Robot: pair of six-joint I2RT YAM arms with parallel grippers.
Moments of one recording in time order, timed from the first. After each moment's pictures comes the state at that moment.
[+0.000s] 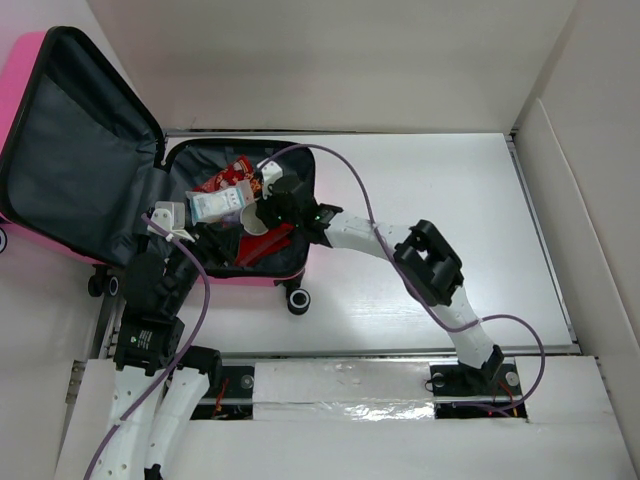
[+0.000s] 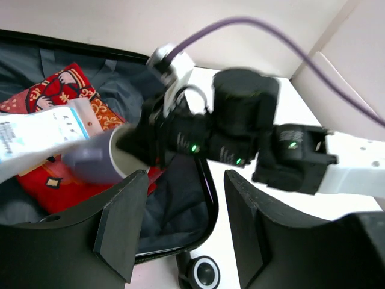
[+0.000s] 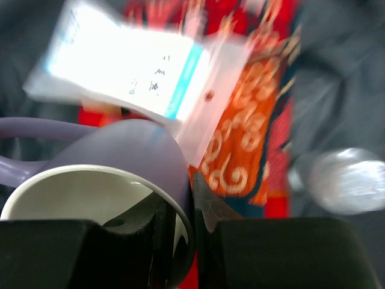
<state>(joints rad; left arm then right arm) -0.19 0.46 0.76 -0.35 0.17 -0.38 0.90 2.24 1.81 0.10 0.03 0.16</state>
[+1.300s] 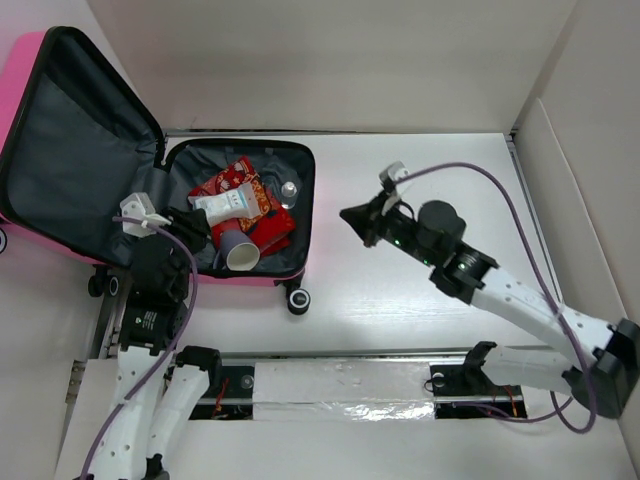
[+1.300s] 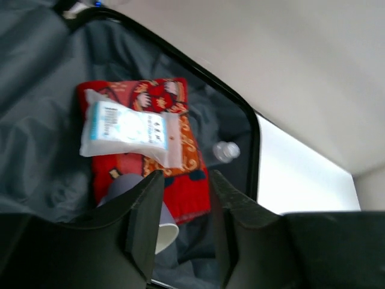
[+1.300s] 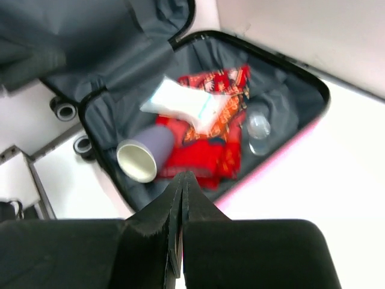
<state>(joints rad) -0.16 0.55 0.77 -0.35 -0.24 -0.58 0.82 1.19 1.01 0.18 -0.06 0.17</state>
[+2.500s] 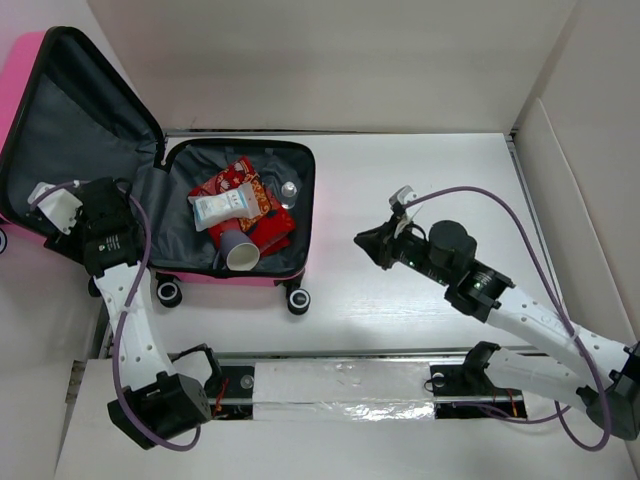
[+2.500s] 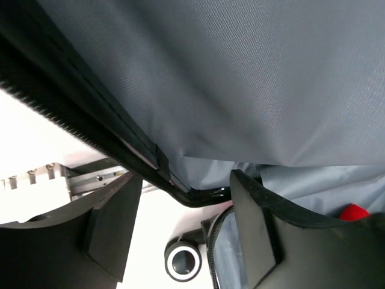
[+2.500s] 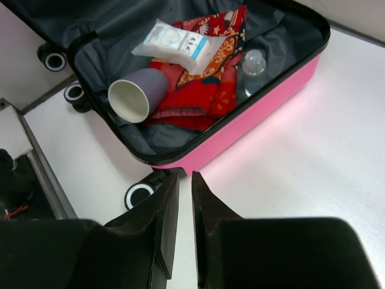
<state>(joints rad) 0.41 1.02 1.13 -0.68 -0.72 -0.53 0.80 0.93 0.77 0.08 -0.09 0.16</state>
